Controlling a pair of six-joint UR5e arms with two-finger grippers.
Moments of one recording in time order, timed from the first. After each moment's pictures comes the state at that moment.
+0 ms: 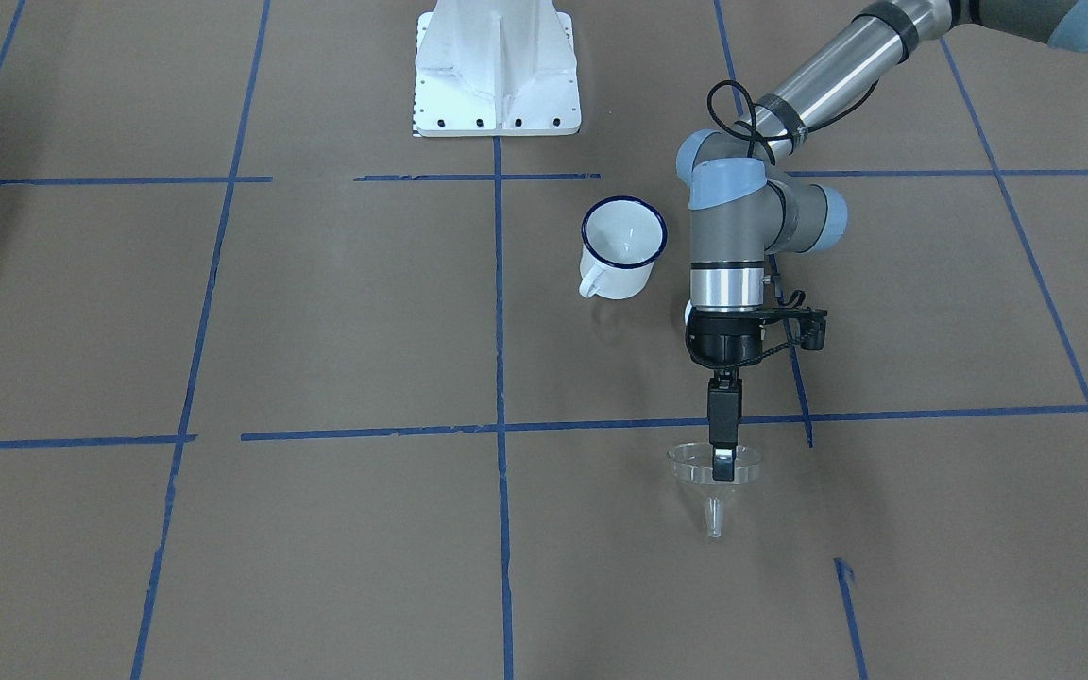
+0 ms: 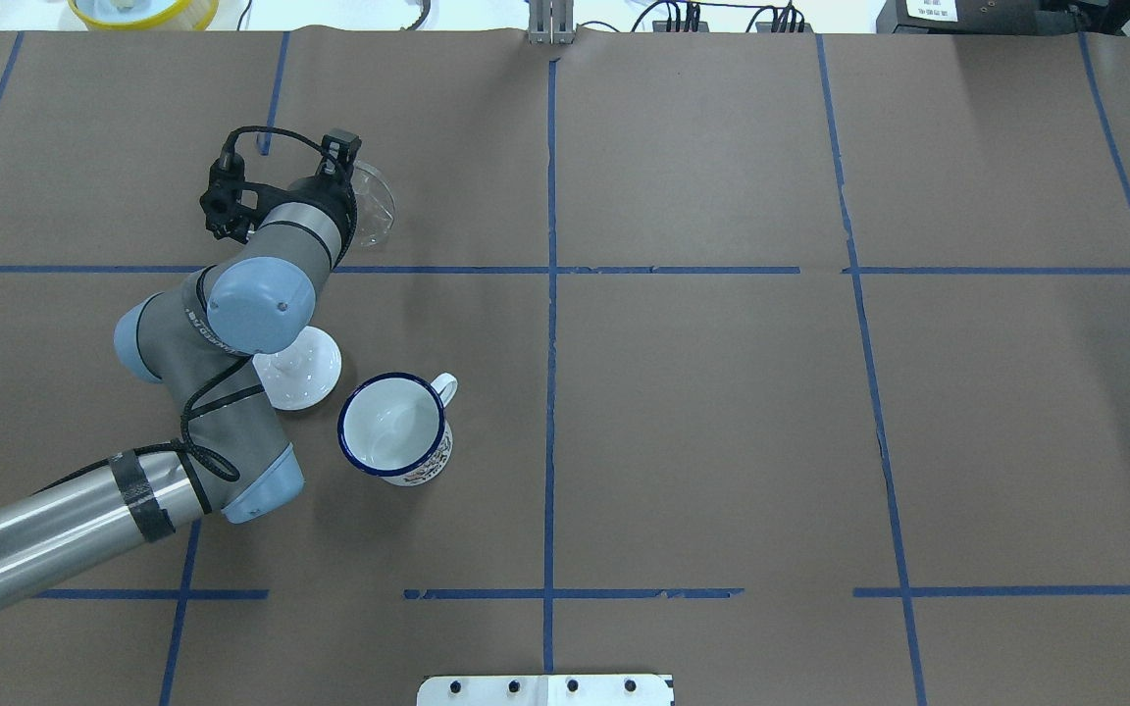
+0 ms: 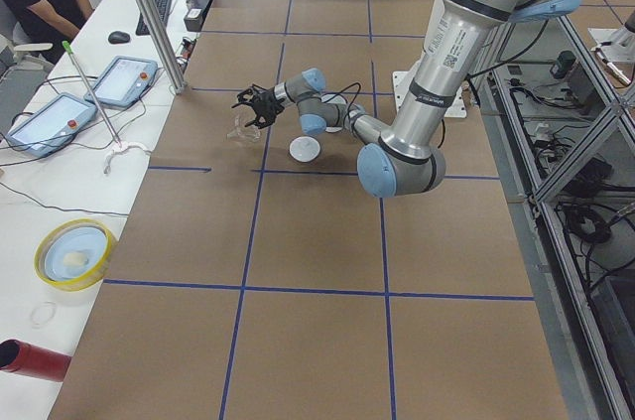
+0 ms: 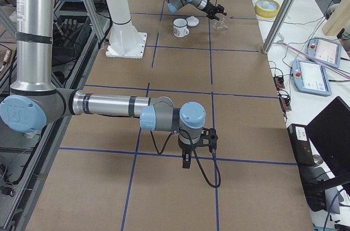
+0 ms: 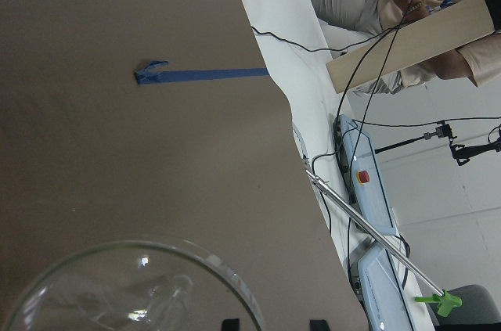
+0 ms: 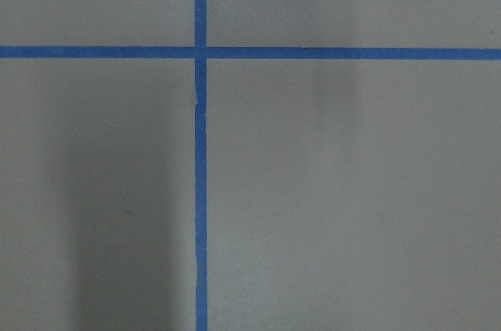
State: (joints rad) left arm -0.60 -2.12 -1.35 -2.39 -1.04 -2.29; right arm 1.57 -1.68 1.66 -1.57 2.29 0.01
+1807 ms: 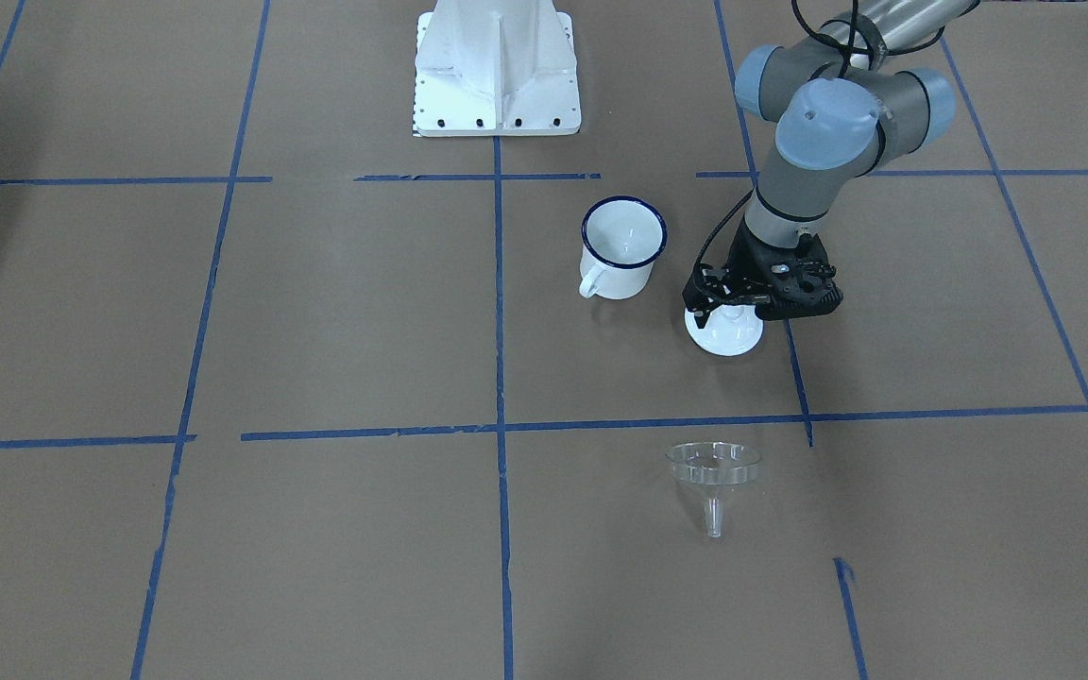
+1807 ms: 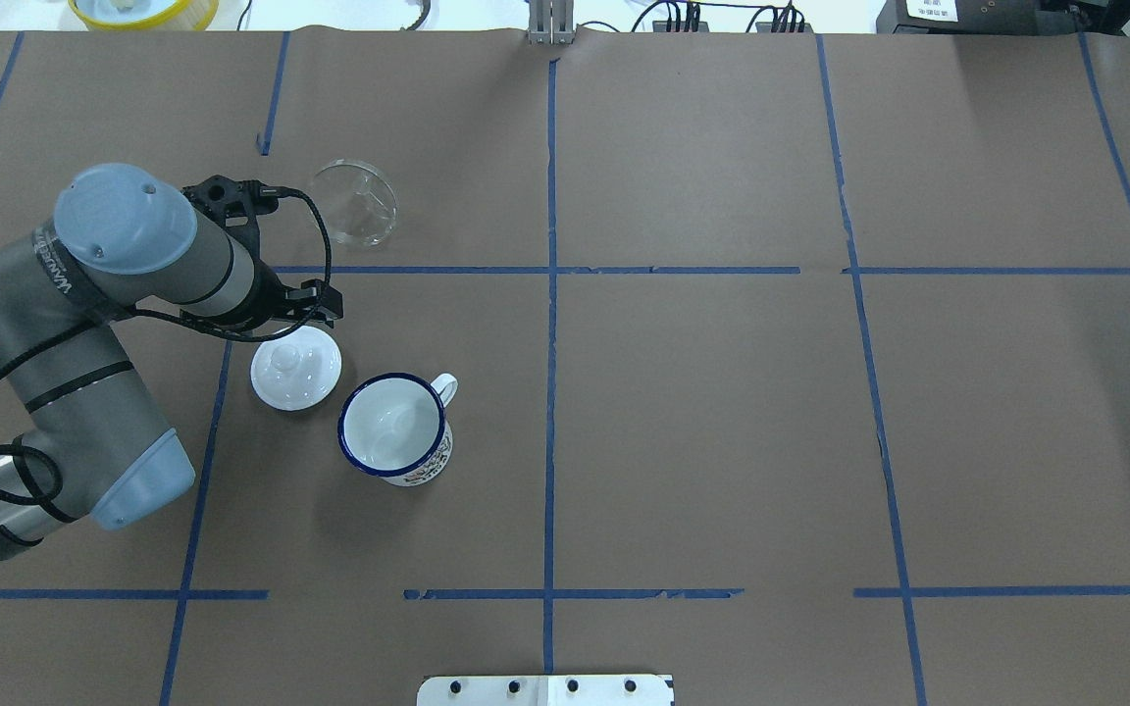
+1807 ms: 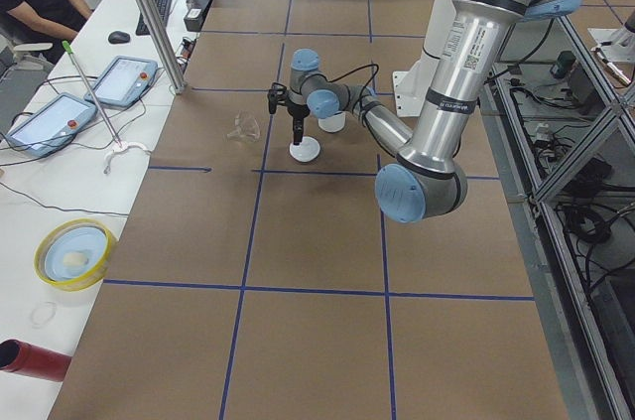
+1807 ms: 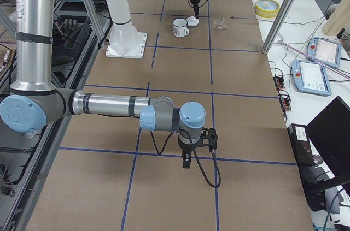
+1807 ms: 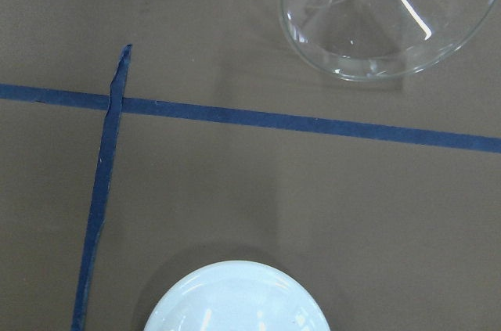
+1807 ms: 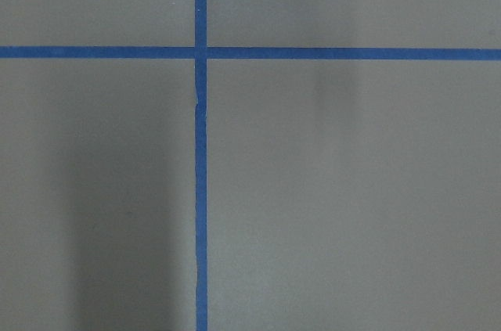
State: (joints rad) left arm -0.70 -1.94 -1.74 -1.79 -1.91 -1.18; right arm 1.57 -1.68 1.66 -1.57 2.29 0.01
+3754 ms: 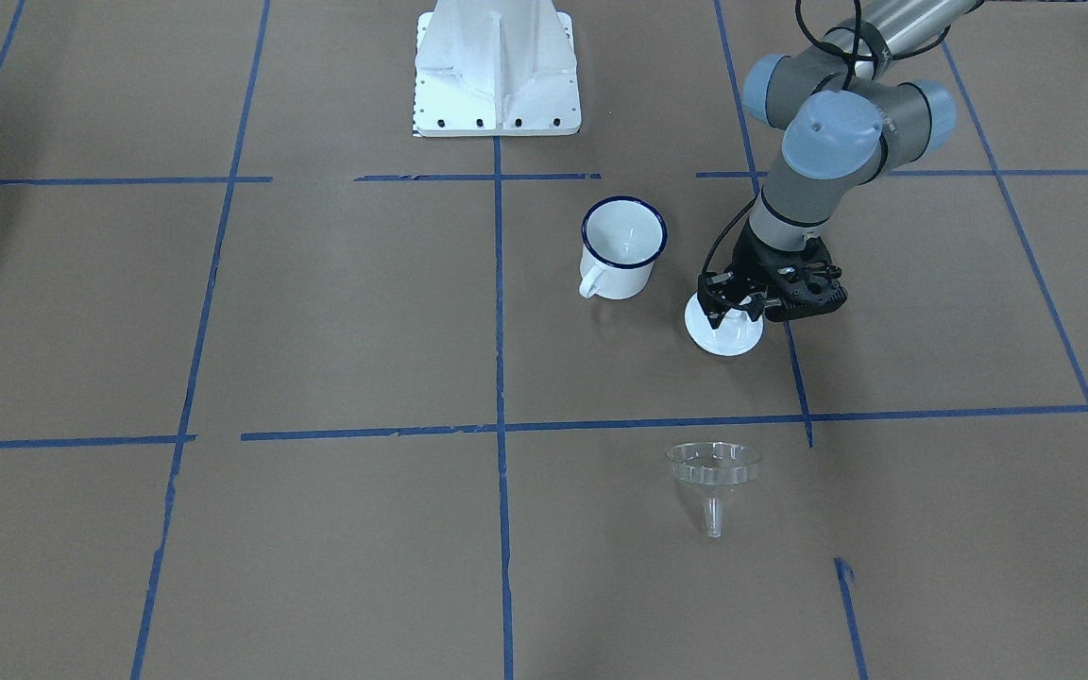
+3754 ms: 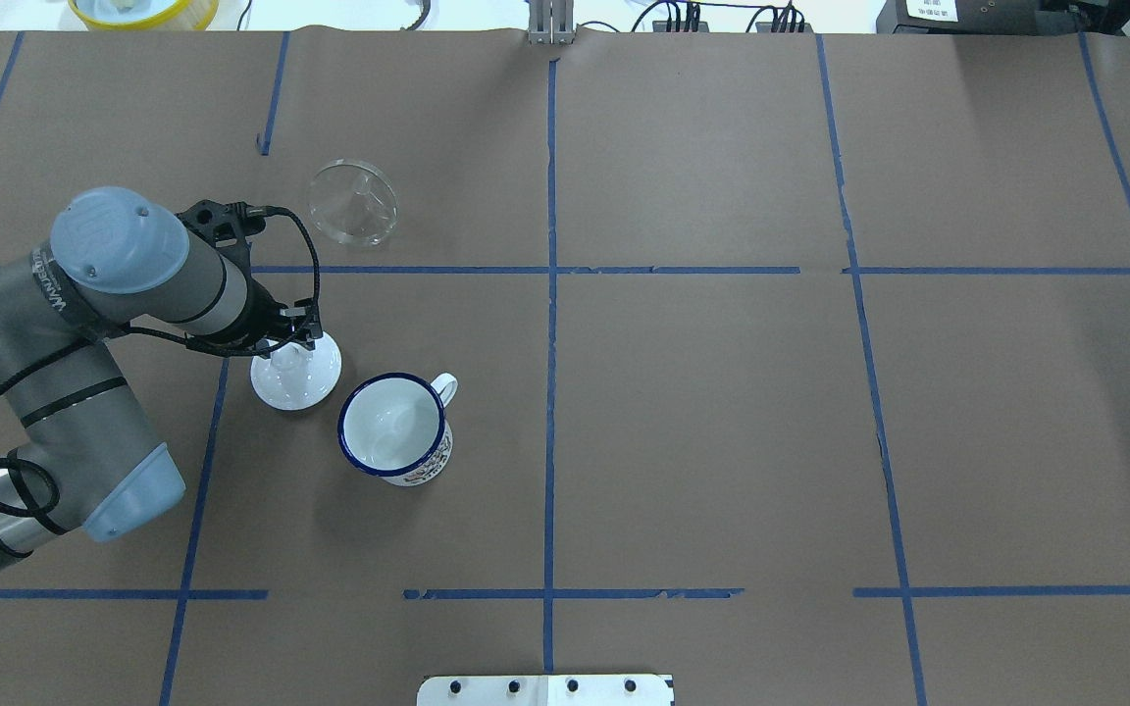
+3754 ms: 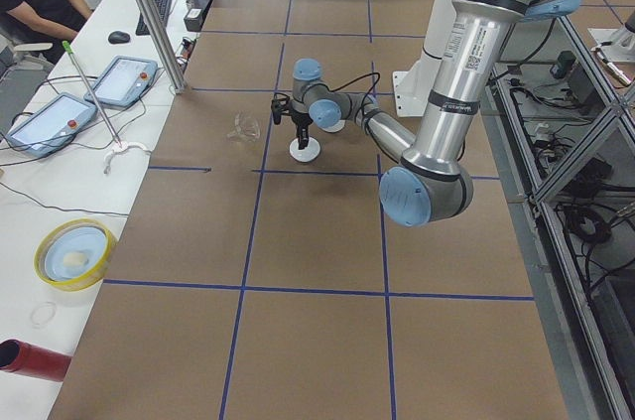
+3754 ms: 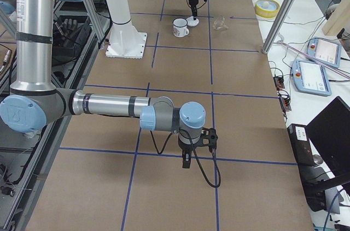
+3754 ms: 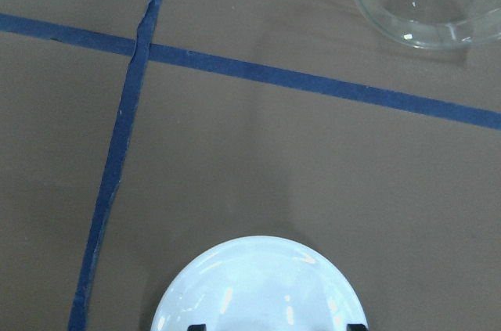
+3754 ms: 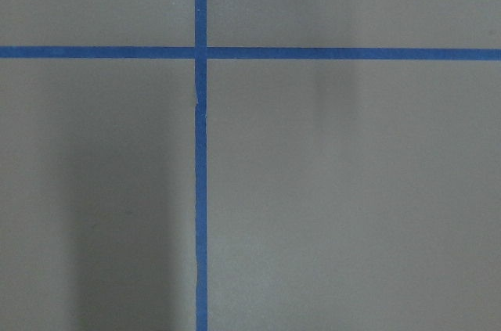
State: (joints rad) left arm -0.68 -1.90 -1.73 -1.85 -1.93 -1.28; right arm 1.57 -1.68 1.66 -1.57 2.29 0.01
